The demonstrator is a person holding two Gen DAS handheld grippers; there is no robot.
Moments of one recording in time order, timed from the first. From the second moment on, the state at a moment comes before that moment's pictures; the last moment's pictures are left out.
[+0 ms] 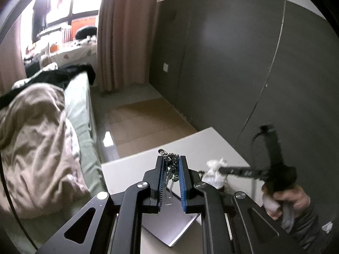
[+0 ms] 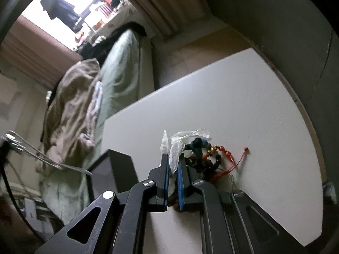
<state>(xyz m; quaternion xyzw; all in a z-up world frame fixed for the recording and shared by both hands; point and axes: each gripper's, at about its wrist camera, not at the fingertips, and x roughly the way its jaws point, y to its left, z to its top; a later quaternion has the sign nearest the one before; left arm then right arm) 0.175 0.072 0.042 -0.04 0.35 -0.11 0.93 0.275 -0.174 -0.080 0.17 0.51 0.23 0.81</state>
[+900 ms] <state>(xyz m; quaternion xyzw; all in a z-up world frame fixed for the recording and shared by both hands) 0.192 0.080 -0.063 -0.11 0.44 -0.10 0.88 0.314 -0.158 -0.091 0.08 0.53 0.19 0.82</state>
